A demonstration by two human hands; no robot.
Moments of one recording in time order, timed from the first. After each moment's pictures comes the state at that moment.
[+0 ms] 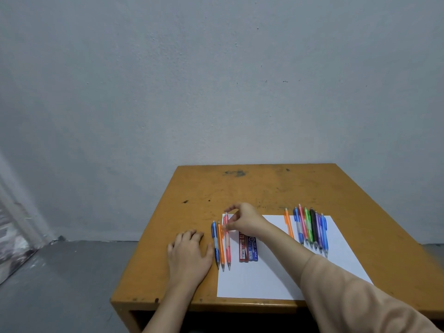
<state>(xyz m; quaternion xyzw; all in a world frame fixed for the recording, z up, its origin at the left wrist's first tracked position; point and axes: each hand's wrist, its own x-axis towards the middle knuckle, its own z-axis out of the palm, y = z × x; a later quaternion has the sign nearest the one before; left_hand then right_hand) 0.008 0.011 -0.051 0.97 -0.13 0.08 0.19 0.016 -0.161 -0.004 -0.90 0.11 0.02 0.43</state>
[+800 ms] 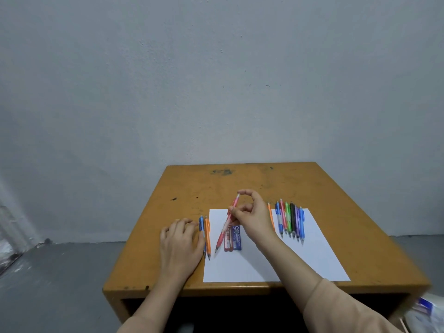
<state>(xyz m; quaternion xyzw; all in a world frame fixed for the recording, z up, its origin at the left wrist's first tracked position) 0.001 0.012 -0.056 0.92 -0.22 0.26 0.19 -0.058 -0.158 0.013 -0.72 0.13 -0.22 0.65</state>
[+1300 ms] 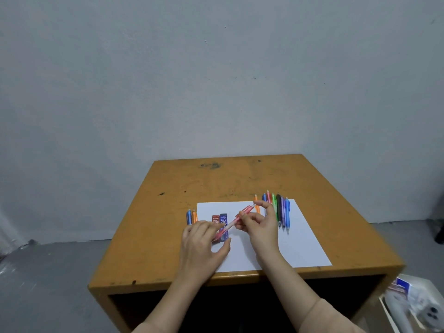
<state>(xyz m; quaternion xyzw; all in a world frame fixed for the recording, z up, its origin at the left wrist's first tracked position) -0.043 -0.036 -0.062 0.83 -0.36 0.26 0.33 -0.097 -0.171 -0.022 -0.58 0.21 -0.30 0.72</state>
